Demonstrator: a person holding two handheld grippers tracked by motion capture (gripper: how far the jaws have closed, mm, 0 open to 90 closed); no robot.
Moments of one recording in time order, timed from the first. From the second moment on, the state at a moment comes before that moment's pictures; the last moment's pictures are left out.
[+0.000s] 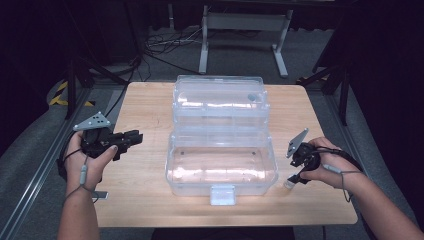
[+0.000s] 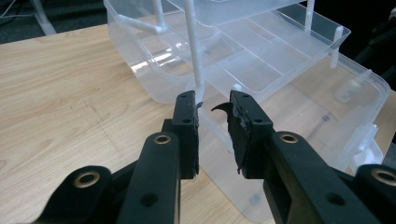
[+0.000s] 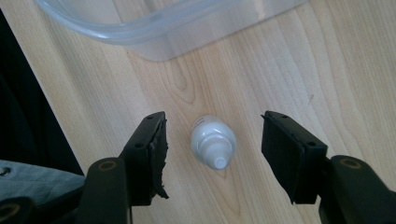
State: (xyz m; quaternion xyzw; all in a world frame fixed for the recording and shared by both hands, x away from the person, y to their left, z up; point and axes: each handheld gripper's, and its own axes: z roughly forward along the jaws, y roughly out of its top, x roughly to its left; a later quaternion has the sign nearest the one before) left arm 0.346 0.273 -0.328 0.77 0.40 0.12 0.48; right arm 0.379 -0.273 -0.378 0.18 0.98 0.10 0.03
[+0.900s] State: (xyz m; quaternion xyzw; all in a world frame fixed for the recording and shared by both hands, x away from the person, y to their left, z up) left arm 0.346 0.272 -0.329 0.77 0.40 0.12 0.48; right arm 0.384 -0.269 -0.414 0.14 0.99 0.02 0.01
